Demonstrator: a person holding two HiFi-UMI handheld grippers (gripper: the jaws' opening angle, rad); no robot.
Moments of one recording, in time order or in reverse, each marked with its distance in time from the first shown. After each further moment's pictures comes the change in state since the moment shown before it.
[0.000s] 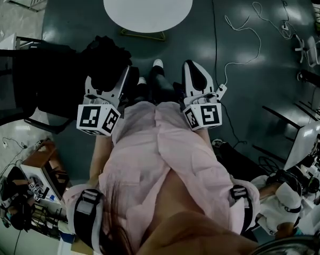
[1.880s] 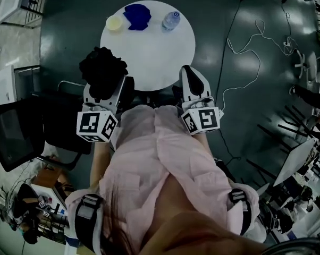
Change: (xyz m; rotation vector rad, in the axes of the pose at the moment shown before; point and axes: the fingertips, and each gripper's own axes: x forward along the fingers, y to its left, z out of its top) left arm 0.251 0.142 0.059 -0.006 0.129 0.047; right arm 0.279 -0.115 0.034 0.058 0.049 -0.001
